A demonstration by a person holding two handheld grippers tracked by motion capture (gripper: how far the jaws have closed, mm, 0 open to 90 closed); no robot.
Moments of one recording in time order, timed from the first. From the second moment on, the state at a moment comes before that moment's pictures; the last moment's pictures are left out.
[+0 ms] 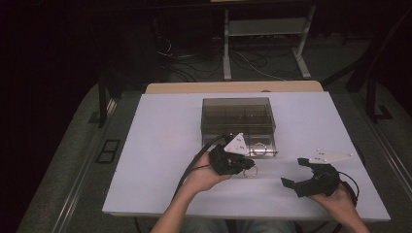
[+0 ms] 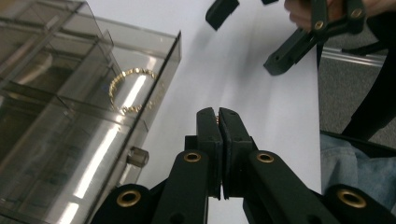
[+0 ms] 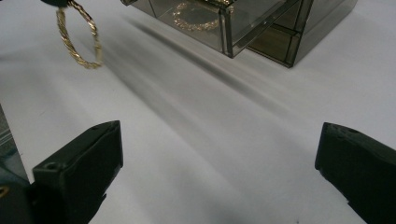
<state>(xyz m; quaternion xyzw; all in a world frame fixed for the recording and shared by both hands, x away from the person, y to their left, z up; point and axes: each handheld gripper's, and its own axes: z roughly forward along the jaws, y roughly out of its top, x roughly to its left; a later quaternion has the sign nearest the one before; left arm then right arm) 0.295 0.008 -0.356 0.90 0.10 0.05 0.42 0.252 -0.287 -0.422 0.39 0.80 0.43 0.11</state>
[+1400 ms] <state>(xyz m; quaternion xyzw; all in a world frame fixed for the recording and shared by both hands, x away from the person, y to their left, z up) 0.323 -0.005 -0.304 0.89 0.09 0.09 0.43 0.252 -0.287 -0.423 0.39 0.80 0.44 0.11</state>
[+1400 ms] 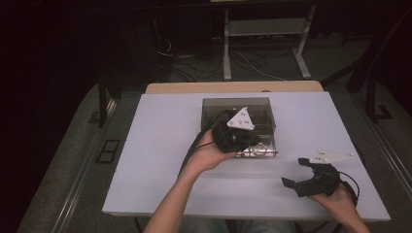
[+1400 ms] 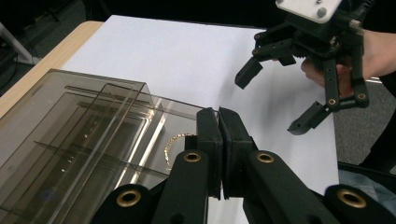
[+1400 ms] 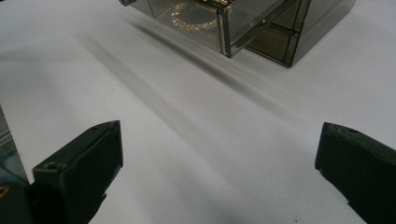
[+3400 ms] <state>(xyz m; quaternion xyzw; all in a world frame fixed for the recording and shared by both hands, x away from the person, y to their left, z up) 0.367 -0.036 -0.355 0.91 0.09 0.07 0.40 0.254 -0.289 -0.423 0.39 0.80 0.44 0.11</state>
